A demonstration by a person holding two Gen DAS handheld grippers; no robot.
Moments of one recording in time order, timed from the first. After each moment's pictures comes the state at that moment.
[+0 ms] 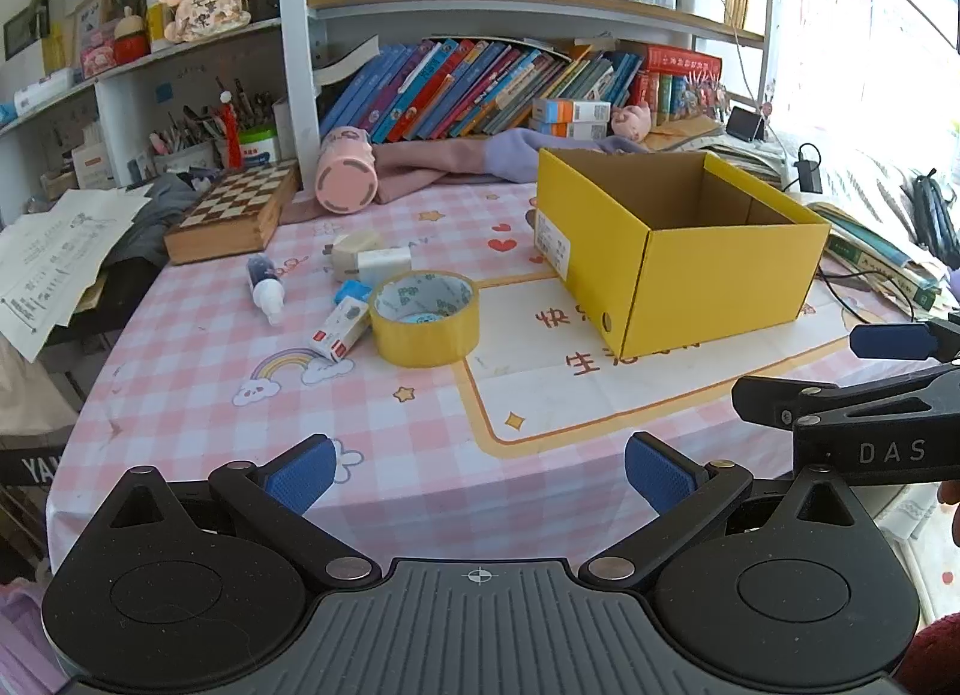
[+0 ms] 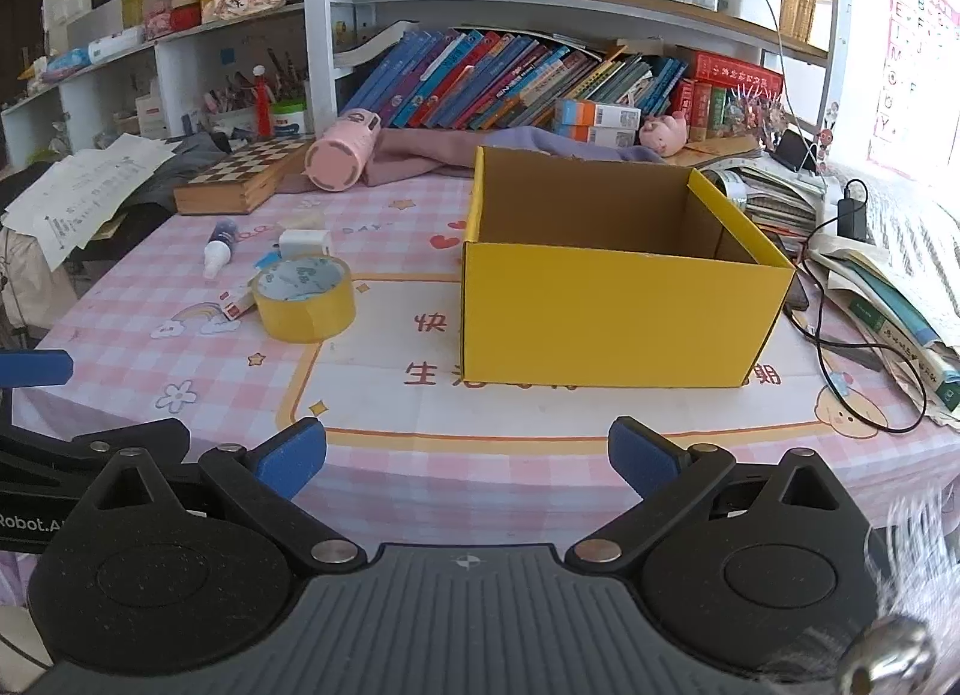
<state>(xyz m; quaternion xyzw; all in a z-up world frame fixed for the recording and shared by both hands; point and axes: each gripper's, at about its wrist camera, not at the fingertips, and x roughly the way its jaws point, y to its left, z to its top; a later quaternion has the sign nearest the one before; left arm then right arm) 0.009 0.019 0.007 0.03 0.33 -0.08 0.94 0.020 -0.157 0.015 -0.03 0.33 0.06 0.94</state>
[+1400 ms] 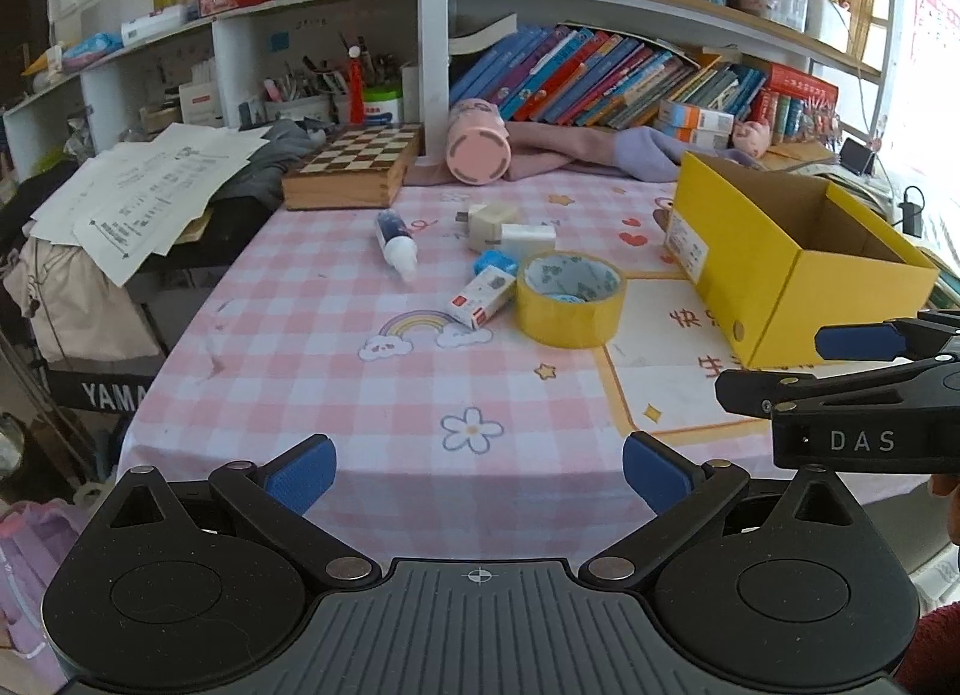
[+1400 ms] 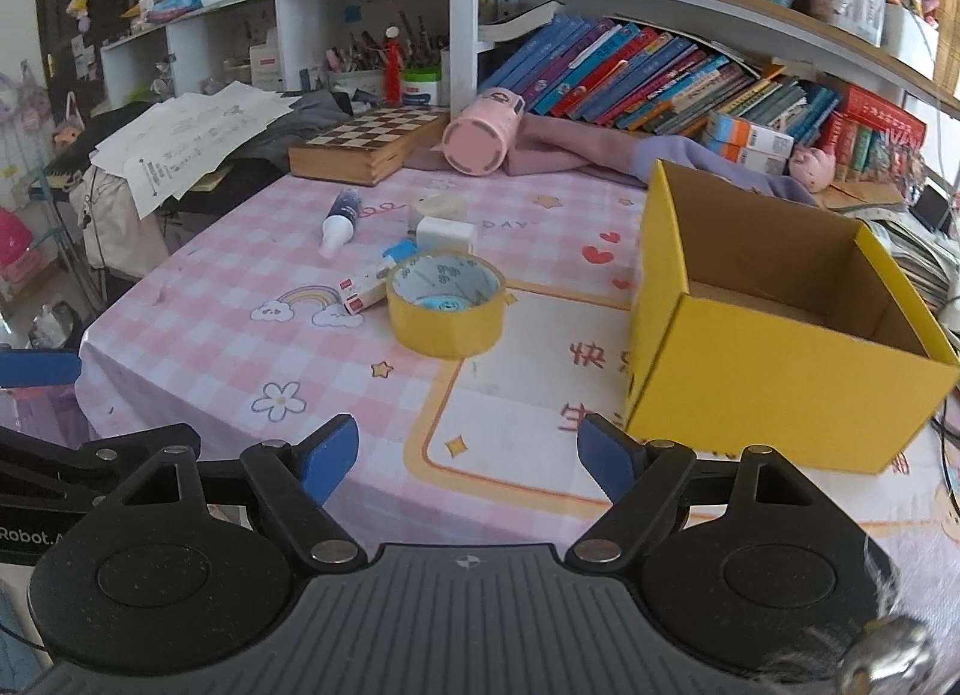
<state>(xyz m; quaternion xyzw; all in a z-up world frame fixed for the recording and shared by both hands) 0.018 0.078 -0.002 -0.01 0.35 0.02 0.94 0.075 -0.083 0.009 -0.07 0.34 0.18 0.92</state>
